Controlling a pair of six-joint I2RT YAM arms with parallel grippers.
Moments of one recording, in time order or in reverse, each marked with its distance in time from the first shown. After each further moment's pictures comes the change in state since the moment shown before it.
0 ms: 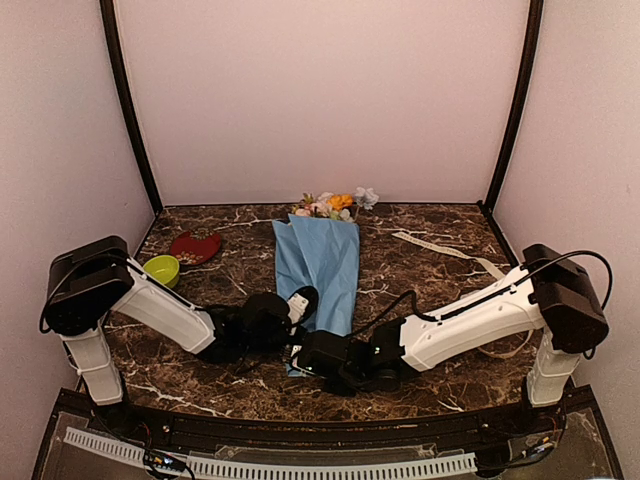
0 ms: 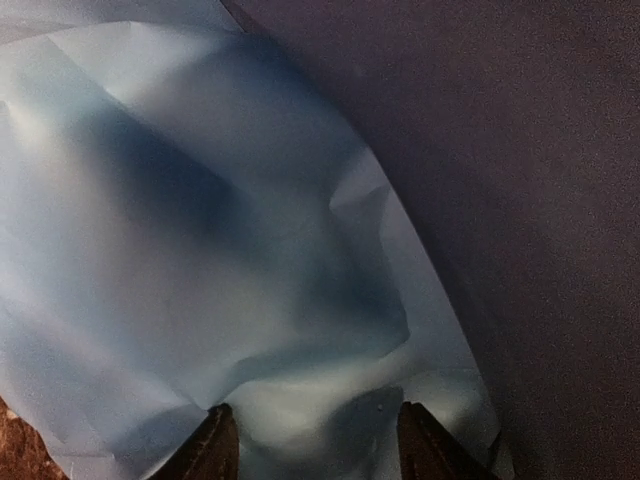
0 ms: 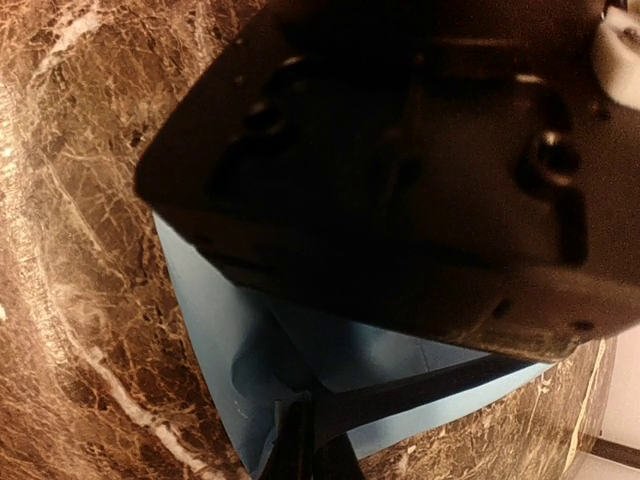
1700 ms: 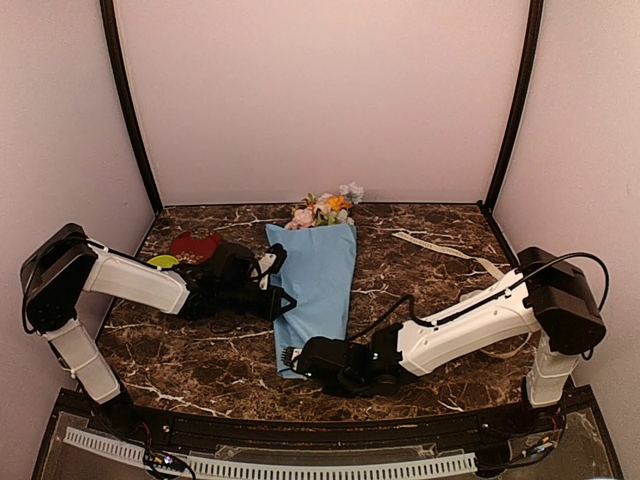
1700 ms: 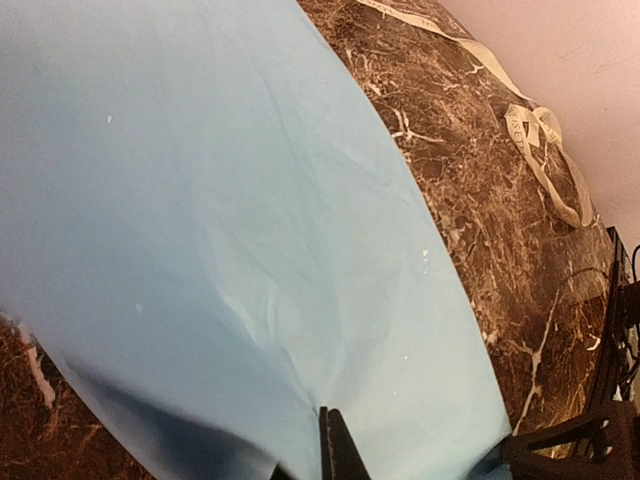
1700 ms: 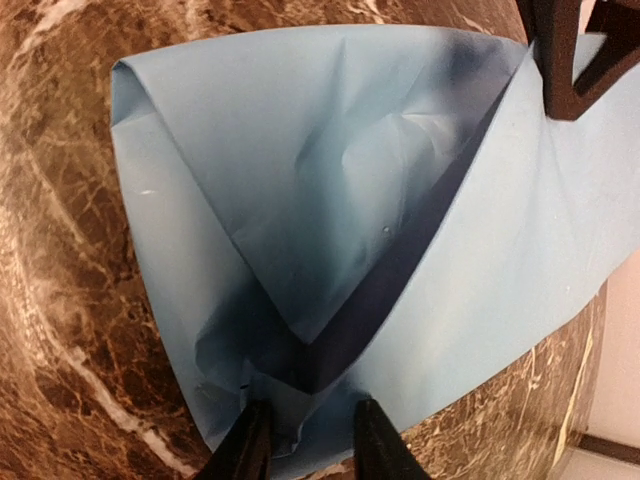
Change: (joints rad) left arm 0.299 -0.150 0.055 -0.175 0.309 -0.082; right arm 0.011 0.019 -0.012 0.019 0.053 -0.013
